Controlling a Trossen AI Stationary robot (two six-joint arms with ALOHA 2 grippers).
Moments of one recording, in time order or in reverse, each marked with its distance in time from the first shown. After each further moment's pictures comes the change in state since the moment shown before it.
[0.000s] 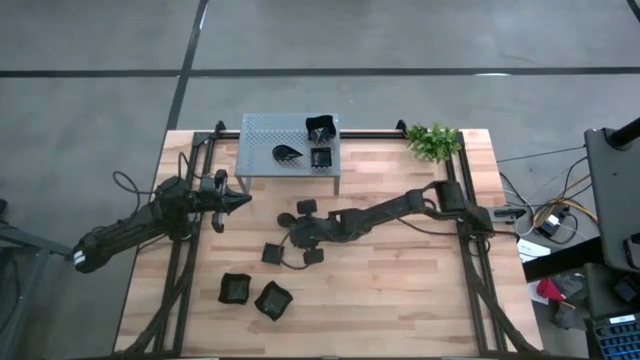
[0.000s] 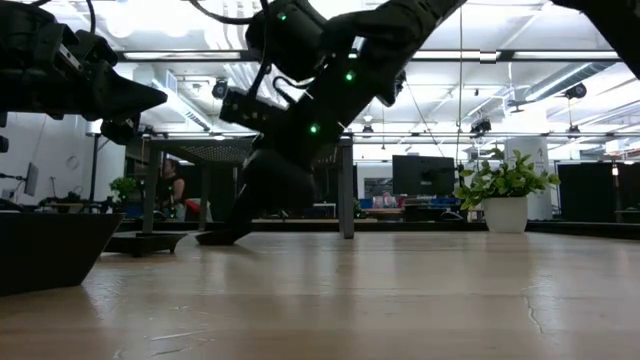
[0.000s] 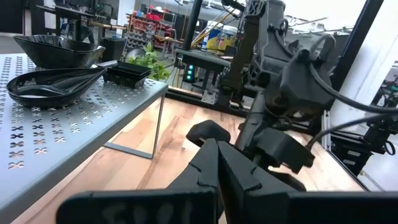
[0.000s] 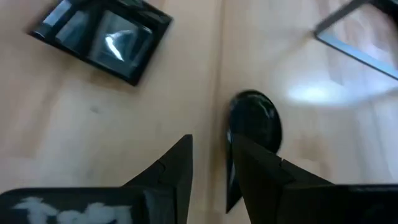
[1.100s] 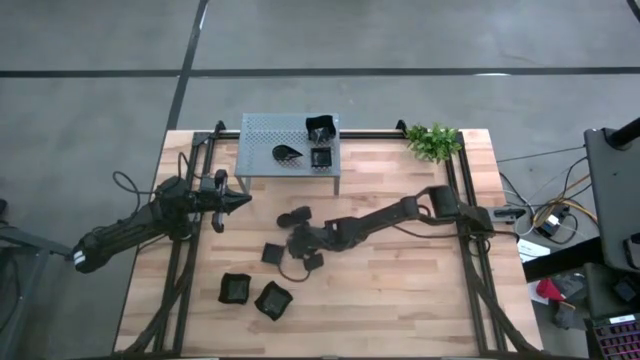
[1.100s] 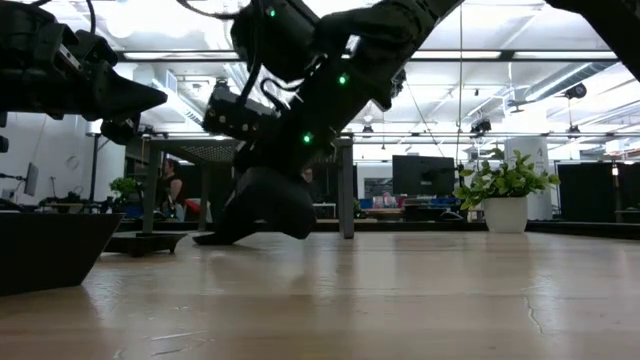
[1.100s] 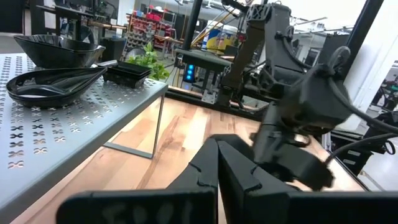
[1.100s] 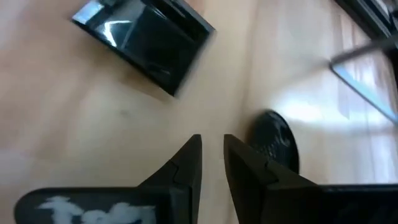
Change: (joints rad) left arm 0.000 0.000 0.000 0.000 0.000 0.000; right arm 0.035 0.060 0.047 0.012 0.042 -0.157
